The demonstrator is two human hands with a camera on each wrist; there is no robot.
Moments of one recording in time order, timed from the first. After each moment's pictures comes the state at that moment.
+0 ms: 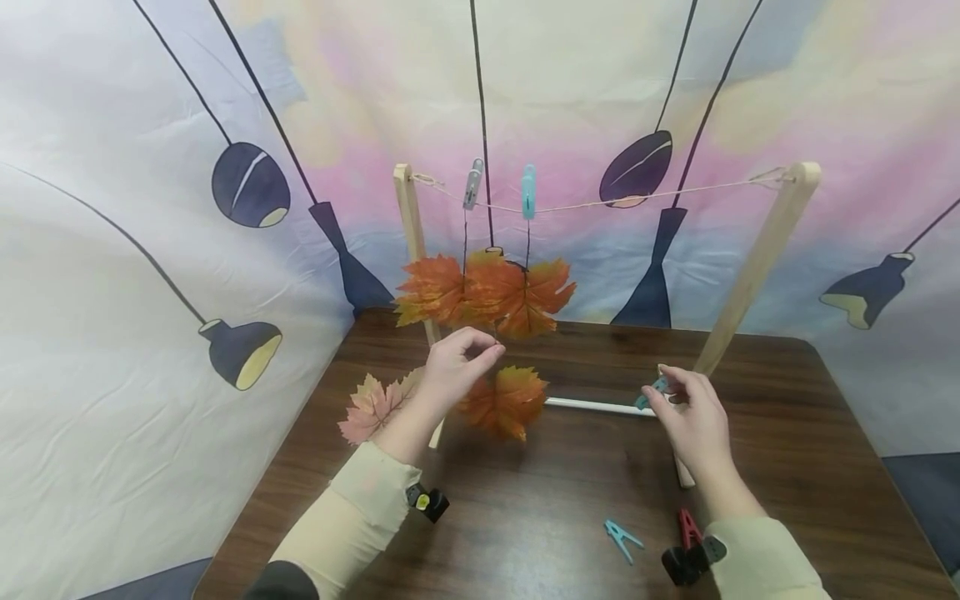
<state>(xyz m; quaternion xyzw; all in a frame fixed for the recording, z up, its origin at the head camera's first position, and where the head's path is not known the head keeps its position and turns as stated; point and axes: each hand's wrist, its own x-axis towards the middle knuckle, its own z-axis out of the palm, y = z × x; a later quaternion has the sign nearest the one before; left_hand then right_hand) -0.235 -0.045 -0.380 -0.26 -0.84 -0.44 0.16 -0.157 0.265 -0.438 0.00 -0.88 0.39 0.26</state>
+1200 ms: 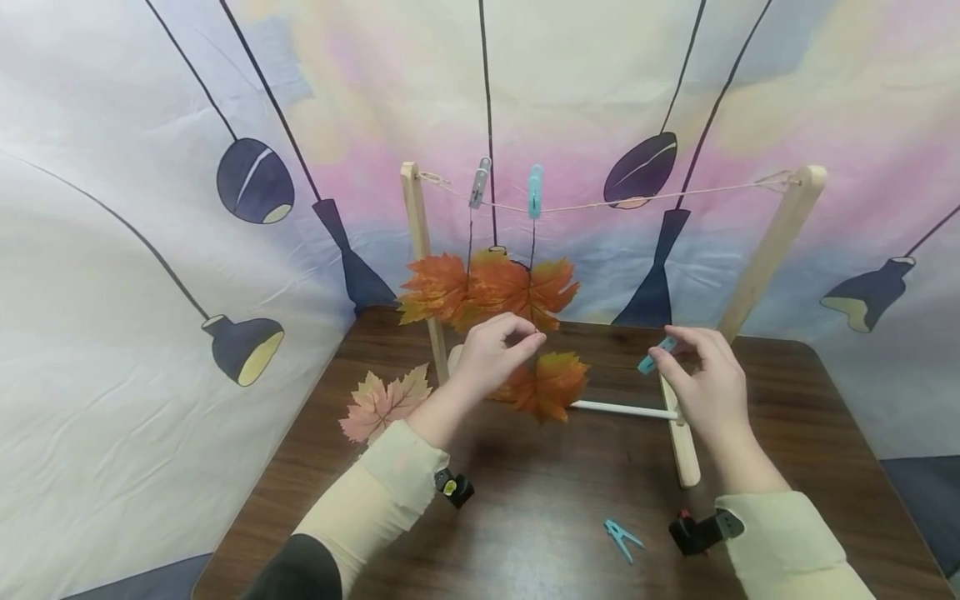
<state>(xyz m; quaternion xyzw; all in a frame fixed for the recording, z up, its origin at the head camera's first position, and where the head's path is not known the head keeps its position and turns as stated) -0.237 -0.007 -0.356 -0.31 -0.84 -0.43 0.11 -0.166 0.259 -0.370 0.02 -0.87 0.39 0.30</state>
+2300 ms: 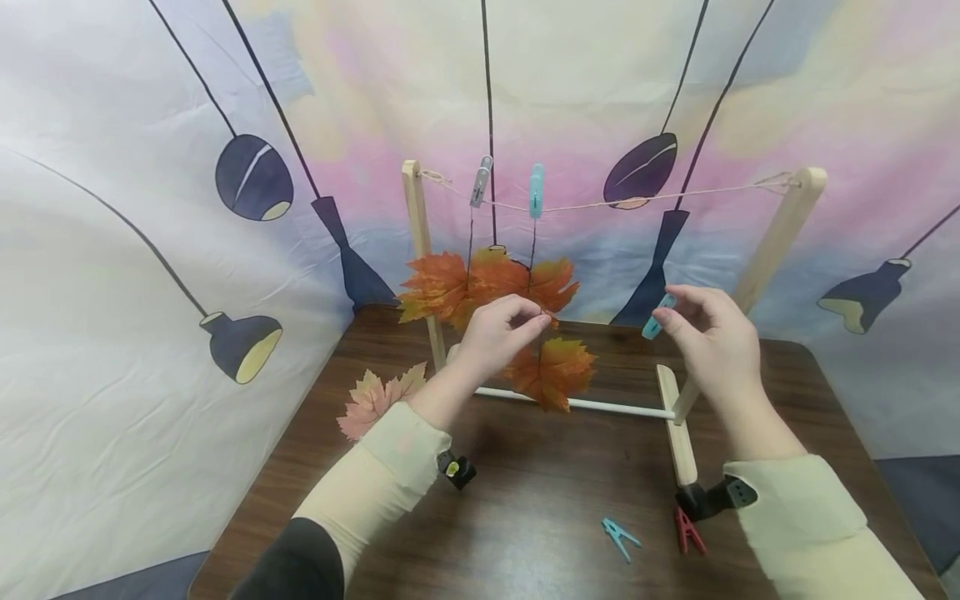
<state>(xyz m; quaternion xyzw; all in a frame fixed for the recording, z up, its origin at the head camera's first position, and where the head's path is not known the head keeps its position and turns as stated) -0.248 0.001 -0.337 -0.32 -0.84 -0.42 0.11 -0.180 0.259 -0.320 -0.01 -0.87 0.39 0.29</state>
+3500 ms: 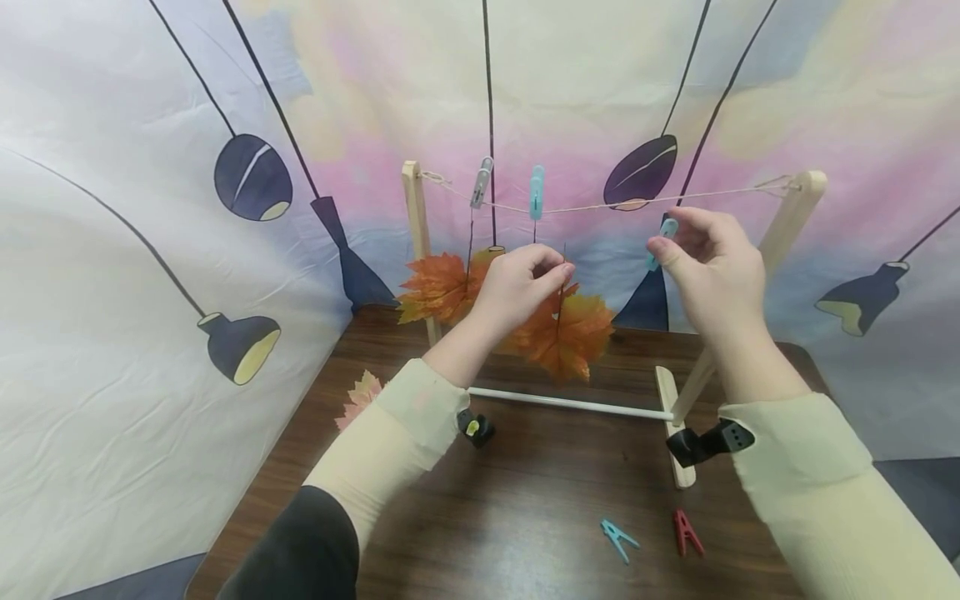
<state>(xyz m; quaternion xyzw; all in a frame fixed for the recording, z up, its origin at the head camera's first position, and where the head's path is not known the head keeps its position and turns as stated) -0.272 0.028 -0.282 -0.33 -0.86 -0.37 0.14 -0.209 0.241 -0.253 0.00 -0.81 0.48 0.34</state>
